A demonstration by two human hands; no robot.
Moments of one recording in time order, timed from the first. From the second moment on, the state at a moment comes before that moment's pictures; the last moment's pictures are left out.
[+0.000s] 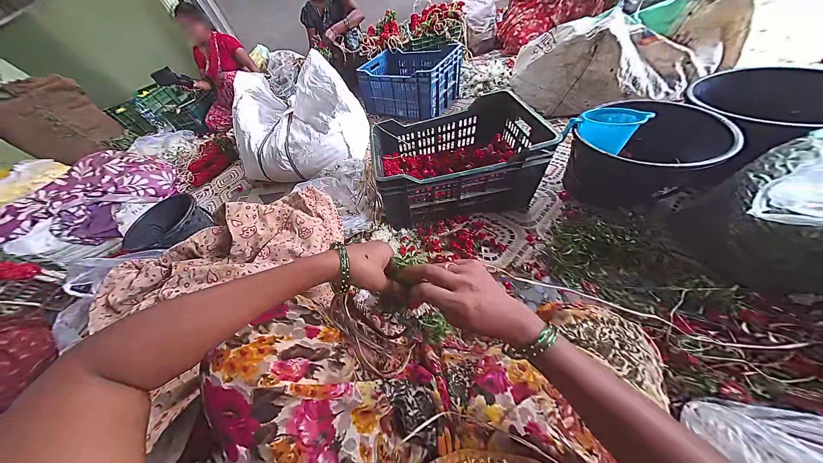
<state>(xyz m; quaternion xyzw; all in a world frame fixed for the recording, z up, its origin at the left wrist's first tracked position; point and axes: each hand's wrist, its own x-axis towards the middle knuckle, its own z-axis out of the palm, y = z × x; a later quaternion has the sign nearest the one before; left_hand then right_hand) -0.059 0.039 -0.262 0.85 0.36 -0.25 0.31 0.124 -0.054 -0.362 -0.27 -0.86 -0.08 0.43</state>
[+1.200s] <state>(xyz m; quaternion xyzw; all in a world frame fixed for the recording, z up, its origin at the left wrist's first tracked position) -0.046 -0.057 -0.185 0.97 -0.11 -0.22 -0.08 0.146 -0.077 -0.285 -0.22 -0.88 0.28 0.33</state>
